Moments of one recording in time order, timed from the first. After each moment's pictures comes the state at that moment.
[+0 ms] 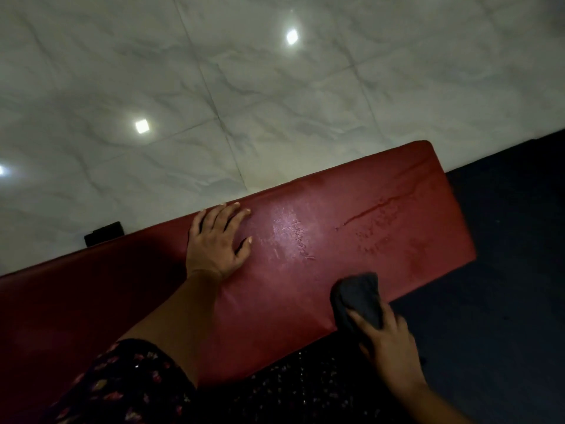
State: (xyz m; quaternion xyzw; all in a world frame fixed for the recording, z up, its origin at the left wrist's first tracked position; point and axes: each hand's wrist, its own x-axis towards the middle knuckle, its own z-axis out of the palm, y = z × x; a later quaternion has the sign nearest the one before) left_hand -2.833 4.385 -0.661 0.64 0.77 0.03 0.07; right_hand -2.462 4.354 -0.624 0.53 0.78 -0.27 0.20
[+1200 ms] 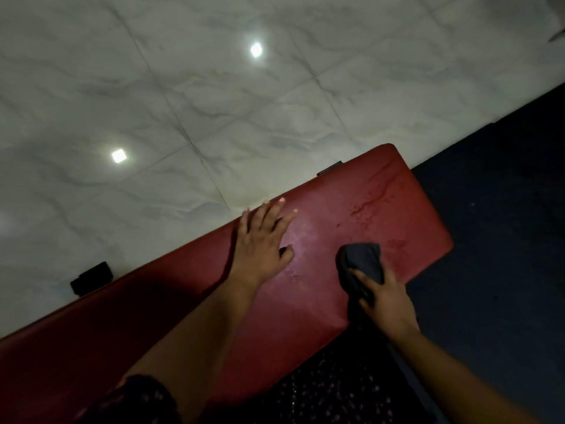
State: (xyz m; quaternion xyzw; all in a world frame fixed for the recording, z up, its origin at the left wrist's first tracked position) left_hand -2.754 4.469 -0.646 0.73 0.67 -0.01 0.15; right_hand -2.464 4.429 -0.645 0.63 0.69 -0.30 0.18
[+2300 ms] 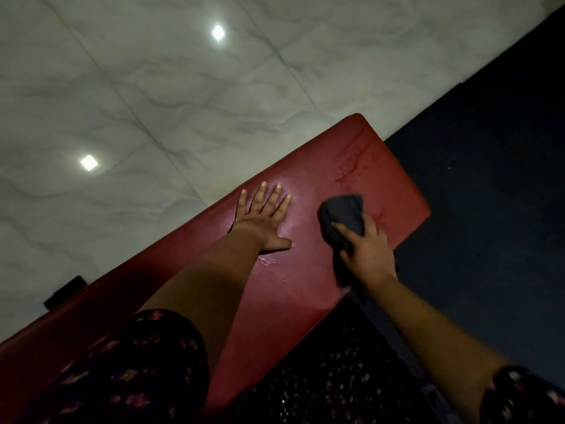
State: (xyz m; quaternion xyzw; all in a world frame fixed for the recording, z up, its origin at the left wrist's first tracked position) left_hand -2.710 4.524 -0.668 0.72 0.51 -0.32 0.33; right_hand -2.465 4.468 -0.660 0.66 0.69 -0.25 0.14
